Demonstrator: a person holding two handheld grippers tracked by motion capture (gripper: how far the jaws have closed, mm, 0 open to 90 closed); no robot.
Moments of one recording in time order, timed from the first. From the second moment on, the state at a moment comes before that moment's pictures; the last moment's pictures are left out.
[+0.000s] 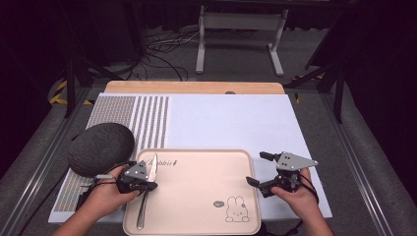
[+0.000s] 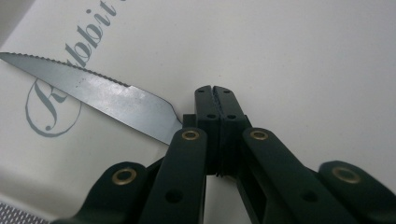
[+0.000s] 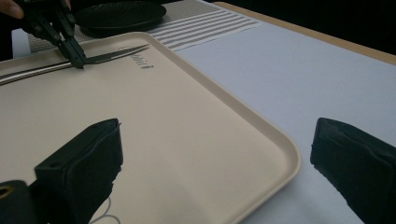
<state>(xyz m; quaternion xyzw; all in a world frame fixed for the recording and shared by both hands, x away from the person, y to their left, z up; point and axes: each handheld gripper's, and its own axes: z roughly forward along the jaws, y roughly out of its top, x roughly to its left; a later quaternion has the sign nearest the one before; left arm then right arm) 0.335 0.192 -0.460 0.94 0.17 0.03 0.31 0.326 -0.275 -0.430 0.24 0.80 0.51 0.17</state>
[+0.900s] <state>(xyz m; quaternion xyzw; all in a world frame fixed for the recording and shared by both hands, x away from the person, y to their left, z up) 0.328 0.201 -0.461 0.93 0.18 0.02 0.31 0.327 -0.273 -0.432 0.24 0.81 0.51 0.17</state>
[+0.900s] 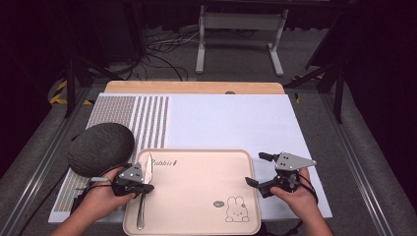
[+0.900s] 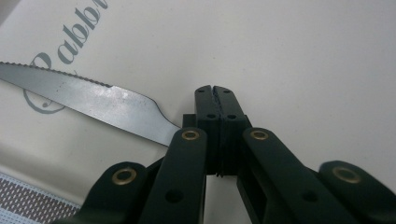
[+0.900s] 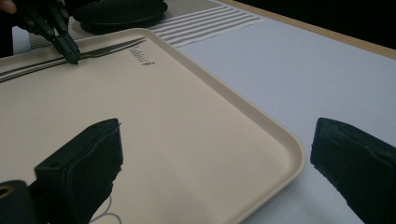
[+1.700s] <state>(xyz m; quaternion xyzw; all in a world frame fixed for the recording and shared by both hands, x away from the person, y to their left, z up) 0.331 0.199 -0.445 0.89 0.22 0.04 0.39 0.327 -0.273 -0.432 0.24 0.81 0.51 0.17</state>
